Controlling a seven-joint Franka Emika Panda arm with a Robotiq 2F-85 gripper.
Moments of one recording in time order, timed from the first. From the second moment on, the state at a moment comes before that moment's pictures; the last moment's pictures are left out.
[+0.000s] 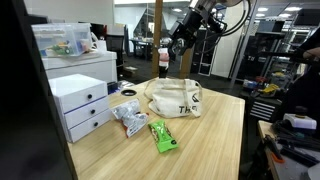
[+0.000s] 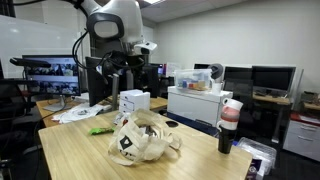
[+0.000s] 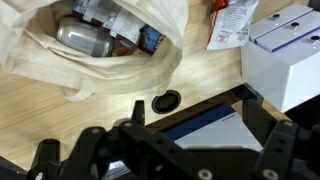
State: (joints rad) arm -0.14 -0.04 -0.21 -2.23 0.46 2.47 -0.24
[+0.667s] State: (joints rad) arm -0.16 0.18 -0.21 -2.24 0.29 2.51 -0.23
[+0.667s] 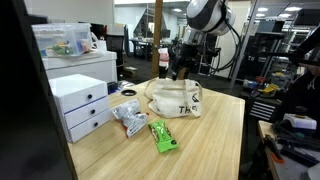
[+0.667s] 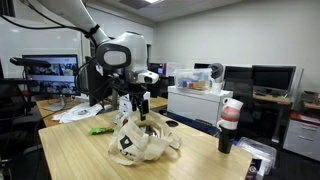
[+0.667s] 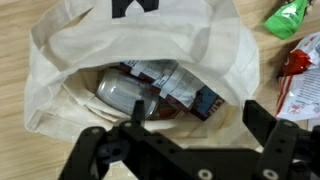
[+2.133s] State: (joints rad) arm -0.20 0.31 -0.16 -2.15 0.22 2.72 -0.20
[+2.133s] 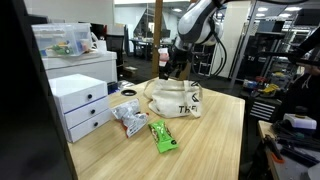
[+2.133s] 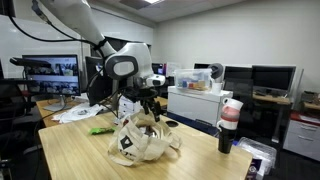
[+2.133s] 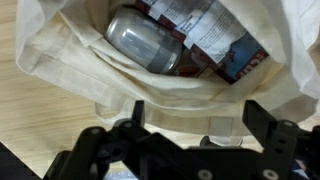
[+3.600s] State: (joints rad) arm -0.18 0.45 -0.12 -2.09 0.18 2.63 -0.04
